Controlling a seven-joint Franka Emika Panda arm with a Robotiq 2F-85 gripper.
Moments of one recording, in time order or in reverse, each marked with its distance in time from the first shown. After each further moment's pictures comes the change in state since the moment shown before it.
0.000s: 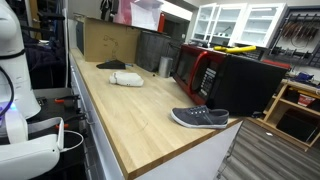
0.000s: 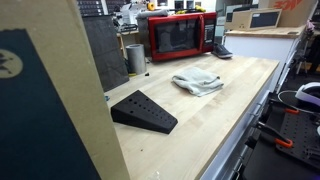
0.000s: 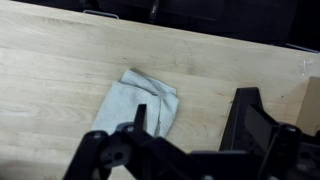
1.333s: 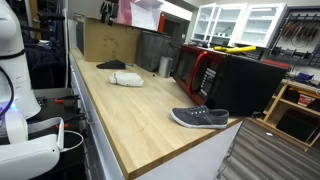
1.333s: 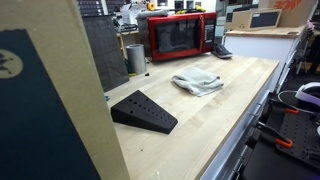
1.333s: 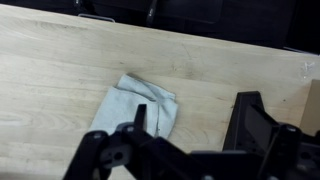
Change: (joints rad) arm -0.002 0.016 0.000 -0.033 0.016 0.024 0.000
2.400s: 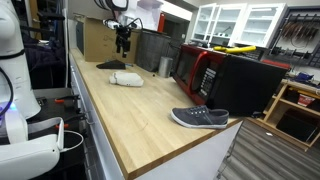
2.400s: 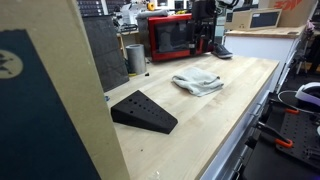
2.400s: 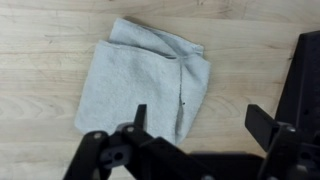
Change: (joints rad) arm -0.027 0.247 -0.026 -0.189 -0.009 0.571 0.008
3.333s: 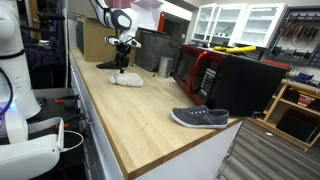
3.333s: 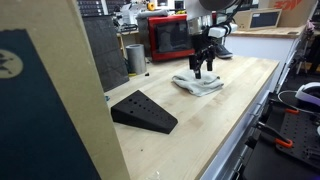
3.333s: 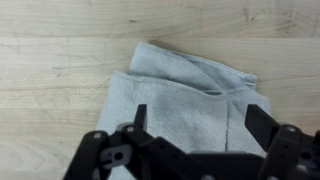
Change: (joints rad) arm -0.007 0.202 0.000 0.000 -0.138 0.028 0.115
